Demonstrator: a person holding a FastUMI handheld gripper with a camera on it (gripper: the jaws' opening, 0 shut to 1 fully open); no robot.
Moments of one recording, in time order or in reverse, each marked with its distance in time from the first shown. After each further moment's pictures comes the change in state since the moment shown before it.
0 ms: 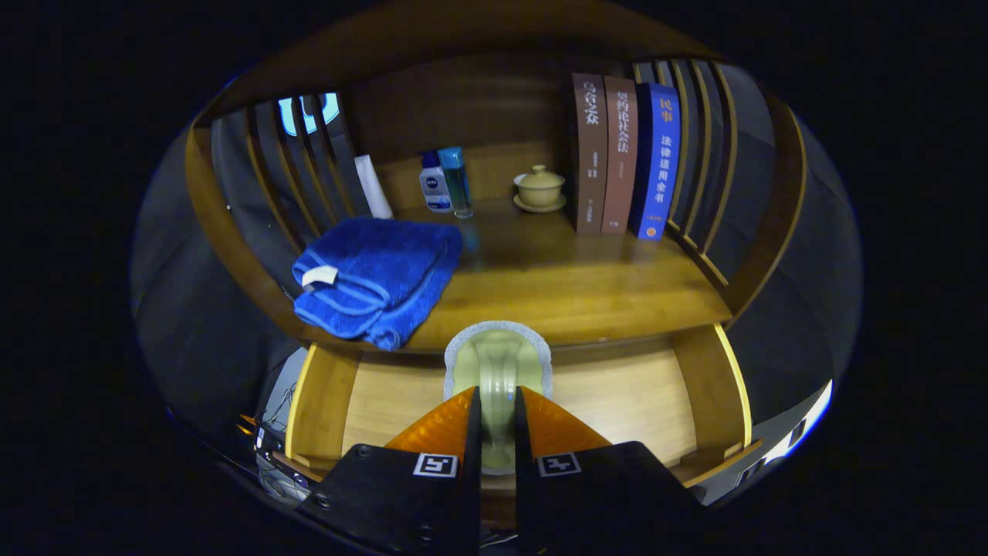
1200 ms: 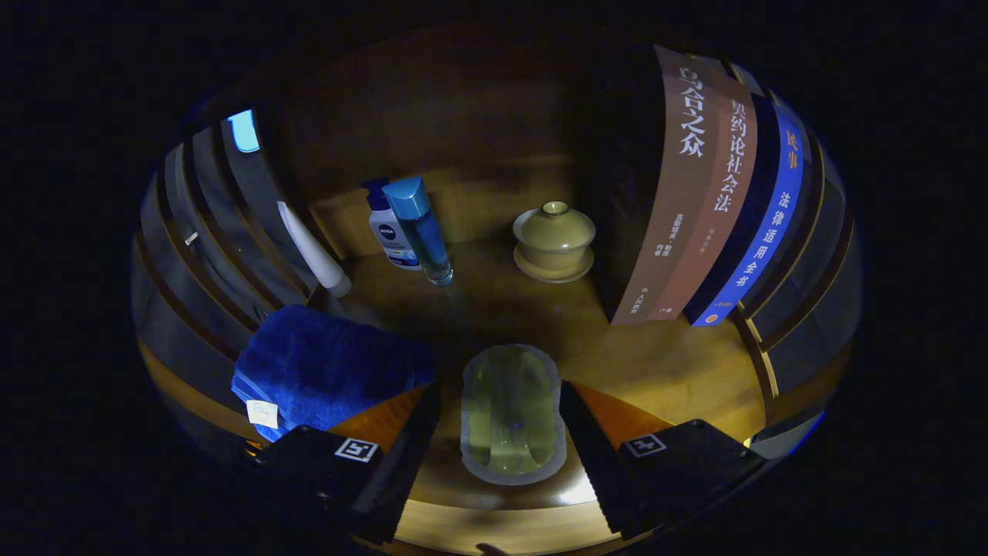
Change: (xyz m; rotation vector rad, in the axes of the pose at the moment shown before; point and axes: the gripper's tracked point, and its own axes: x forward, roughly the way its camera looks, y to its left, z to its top) arm 0.130 -0.006 0.107 0.027 0.058 -0.022
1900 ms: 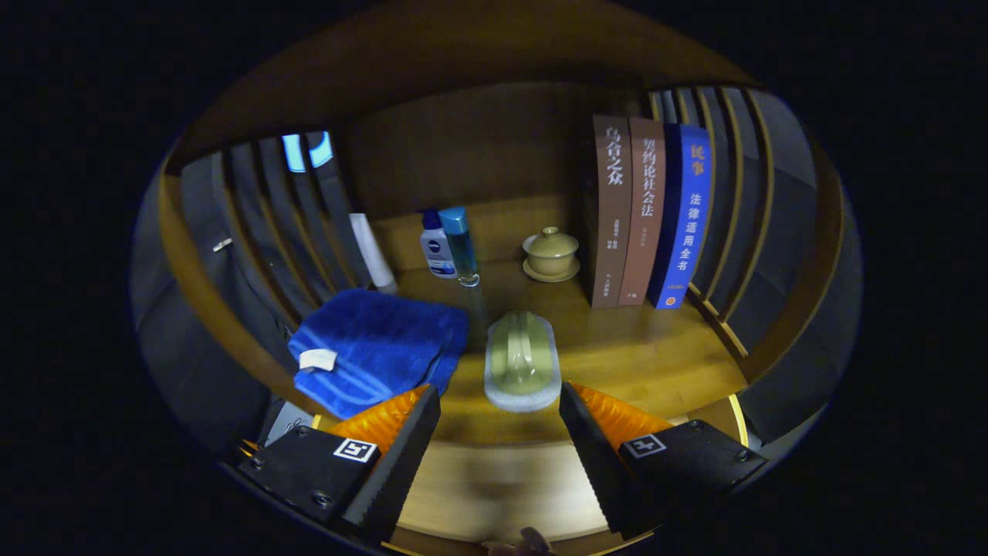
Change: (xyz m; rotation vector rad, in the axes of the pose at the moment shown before) arm -0.118 0.010 -0.053 -0.026 -0.266 0.071
